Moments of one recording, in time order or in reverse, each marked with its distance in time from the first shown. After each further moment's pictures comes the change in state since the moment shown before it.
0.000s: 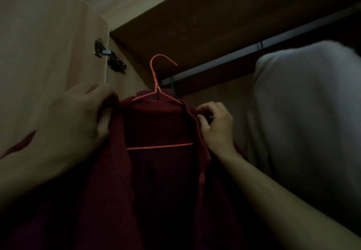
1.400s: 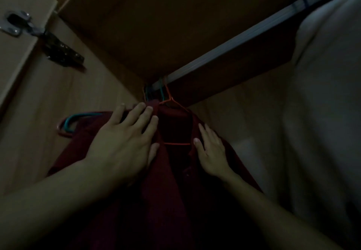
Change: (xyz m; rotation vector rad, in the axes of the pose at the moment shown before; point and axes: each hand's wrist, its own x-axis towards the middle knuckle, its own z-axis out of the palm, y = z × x) left_hand 0.066 0.044 0.195 0.607 -0.291 0.312; right_hand 0.034 0.240 0.155 -0.114 -0.376 0.105
